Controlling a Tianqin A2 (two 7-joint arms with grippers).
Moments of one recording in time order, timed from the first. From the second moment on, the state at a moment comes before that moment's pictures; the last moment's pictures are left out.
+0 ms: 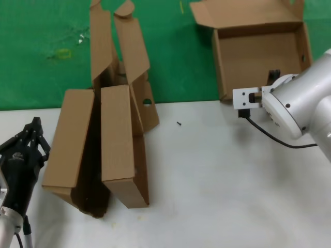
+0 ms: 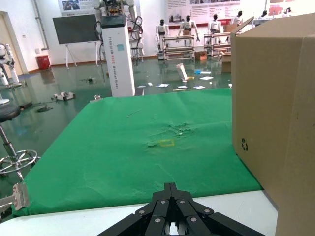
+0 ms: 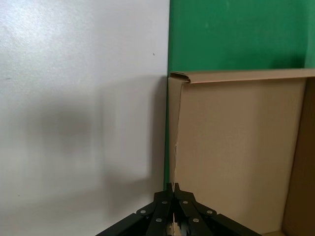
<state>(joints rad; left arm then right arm) 0.00 -0.30 1.60 -1.60 -1.80 0.00 0.00 0.89 0.34 -2.17 1.35 0.11 -1.24 0.55</state>
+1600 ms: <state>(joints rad) 0.00 -0.30 1.60 -1.60 -1.80 0.00 0.00 0.67 0.34 -1.59 1.98 0.65 -1.07 0.63</state>
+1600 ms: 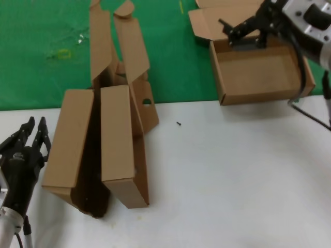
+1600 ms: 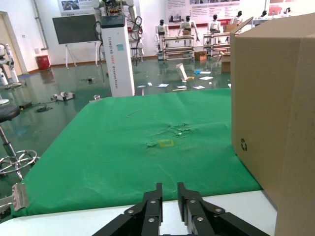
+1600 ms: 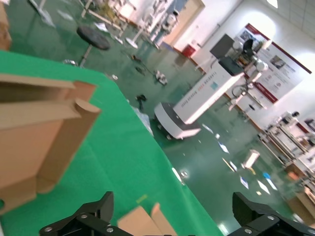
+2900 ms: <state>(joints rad) 0.00 -0.30 1.60 -1.60 -1.80 0.00 0.00 0.29 0.32 -1.60 1.77 1.29 -0.47 0.28</state>
